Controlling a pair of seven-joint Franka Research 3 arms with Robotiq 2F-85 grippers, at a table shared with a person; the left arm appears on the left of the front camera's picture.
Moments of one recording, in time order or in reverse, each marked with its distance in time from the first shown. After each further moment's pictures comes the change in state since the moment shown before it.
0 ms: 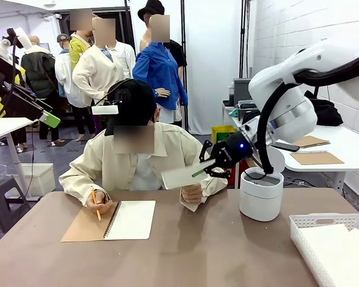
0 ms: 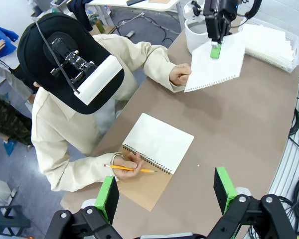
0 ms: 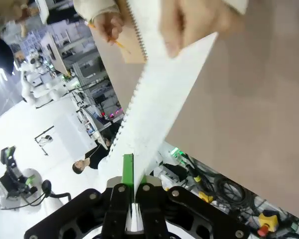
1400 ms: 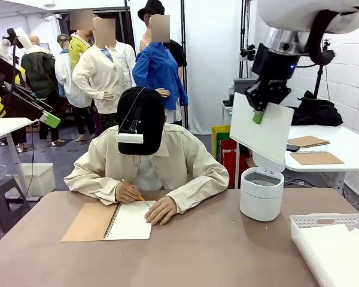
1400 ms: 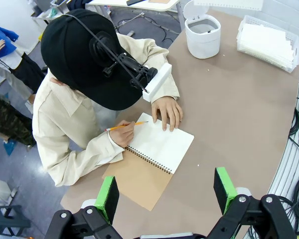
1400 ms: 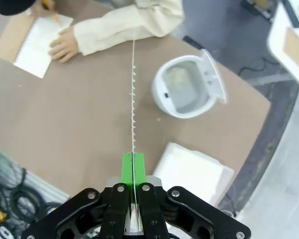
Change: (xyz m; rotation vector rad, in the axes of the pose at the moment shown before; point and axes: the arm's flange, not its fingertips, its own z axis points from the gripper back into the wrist) left arm 0.000 0.000 0.000 0.000 0.000 0.000; right arm -0.126 0.112 0.150 -0.947 -0.334 0.788
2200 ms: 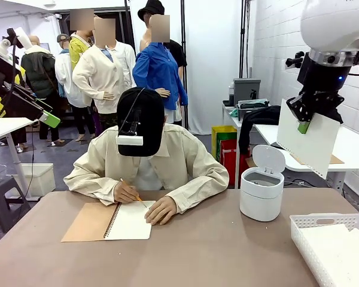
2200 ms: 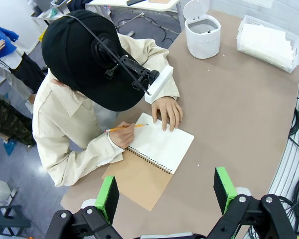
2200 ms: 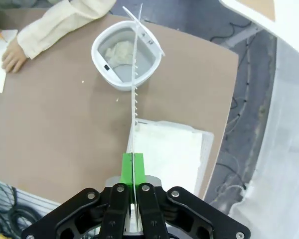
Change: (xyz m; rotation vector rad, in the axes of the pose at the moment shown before) left arm 0.000 0.000 0.000 0.000 0.000 0.000; right arm -0.062 -0.055 -0.002 -0.120 -0.003 -0.218
